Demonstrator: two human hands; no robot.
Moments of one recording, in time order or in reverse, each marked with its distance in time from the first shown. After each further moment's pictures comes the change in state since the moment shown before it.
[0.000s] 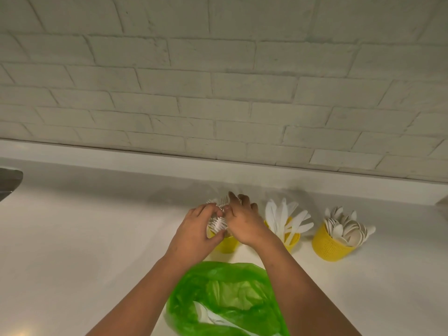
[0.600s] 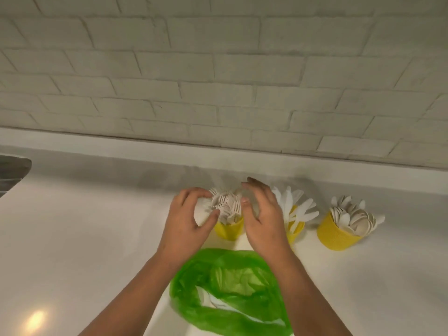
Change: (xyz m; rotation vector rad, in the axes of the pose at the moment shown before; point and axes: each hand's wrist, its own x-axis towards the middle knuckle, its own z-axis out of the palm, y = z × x) left_hand -0.021 0.013 -0.021 -0.069 0.251 -0.041; right_hand -0.062 0.008 -0.009 0.470 0.500 -0.262
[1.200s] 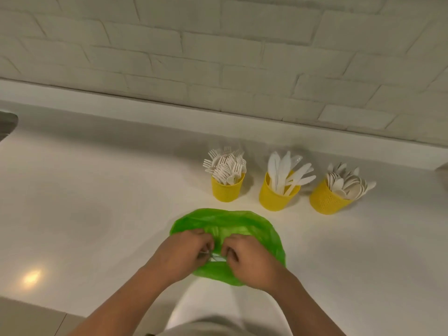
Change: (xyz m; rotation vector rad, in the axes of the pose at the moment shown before) left_hand -0.109 -0.025 0.005 0.350 -0.820 -0.016; right_hand -0.125 0.034 0.009 -0.318 -0.778 0.049
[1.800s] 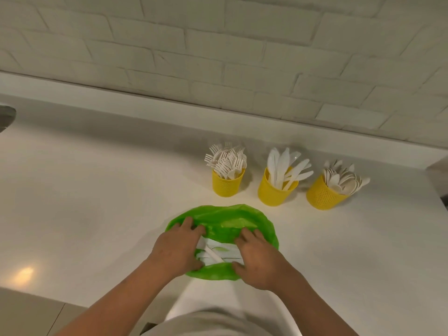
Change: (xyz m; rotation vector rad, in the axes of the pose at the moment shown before) left_hand -0.010 0.001 0.006 0.195 -0.071 -0.188; right_hand -0.022 0.012 0.003 -0.395 -0.133 0.112
